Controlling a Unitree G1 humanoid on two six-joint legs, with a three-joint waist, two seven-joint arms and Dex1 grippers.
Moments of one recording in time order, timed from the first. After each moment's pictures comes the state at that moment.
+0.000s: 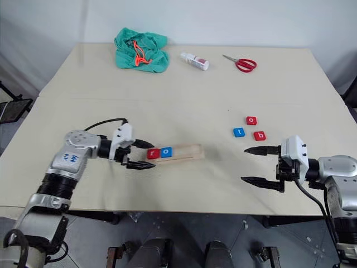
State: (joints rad) left arm -0.69 0.54 -0.16 0.34 -0.10 0.23 -1.26; right arm -0.25 -0.86 -0.20 0.13 0.49 0.08 1.45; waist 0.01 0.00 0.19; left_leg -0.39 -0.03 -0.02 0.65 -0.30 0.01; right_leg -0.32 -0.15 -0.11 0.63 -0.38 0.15
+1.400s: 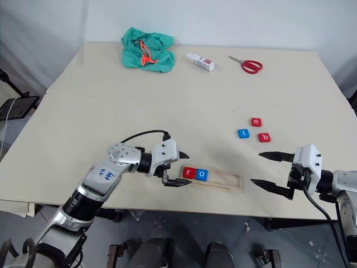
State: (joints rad) left arm -0.58 0.45 -0.32 -0.19 -0.10 0.61 -0.99; right arm -0.05 -0.86 -0.34 0.01 0.52 0.11 1.28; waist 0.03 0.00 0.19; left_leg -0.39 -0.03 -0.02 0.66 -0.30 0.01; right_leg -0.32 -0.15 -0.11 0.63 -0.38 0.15
